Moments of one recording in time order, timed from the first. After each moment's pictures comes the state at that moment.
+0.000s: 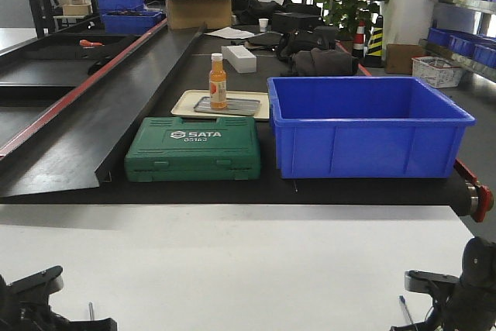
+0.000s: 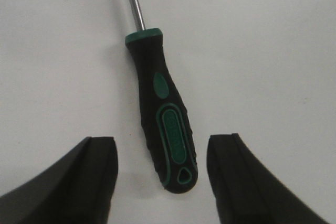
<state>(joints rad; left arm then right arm) -0.15 1.73 -0.89 -0.43 0.49 -0.06 -0.07 2.05 -1.23 0.18 0.81 -0.13</state>
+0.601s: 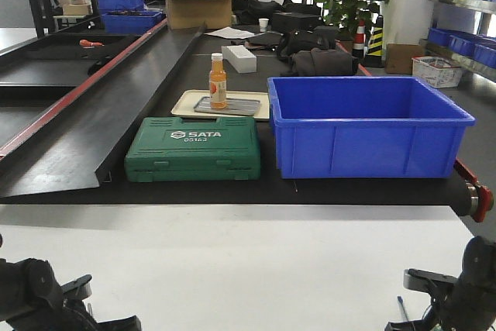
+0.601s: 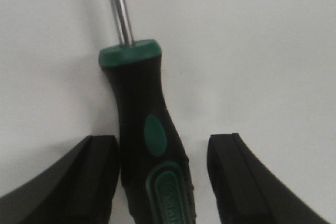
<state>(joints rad) -0.17 1.98 -1.10 -0.43 0.63 -0.17 -0.07 2.05 -1.23 0.23 0.81 -0.13</state>
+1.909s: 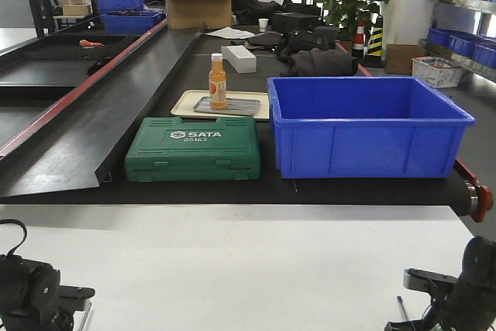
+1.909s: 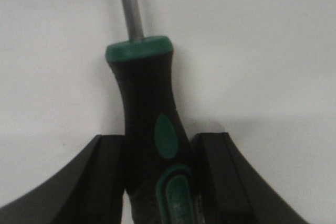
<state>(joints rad) -0.17 2.00 -1.12 0.05 0.75 -0.14 -0.07 2.05 -1.23 0.23 0.80 -0.13</state>
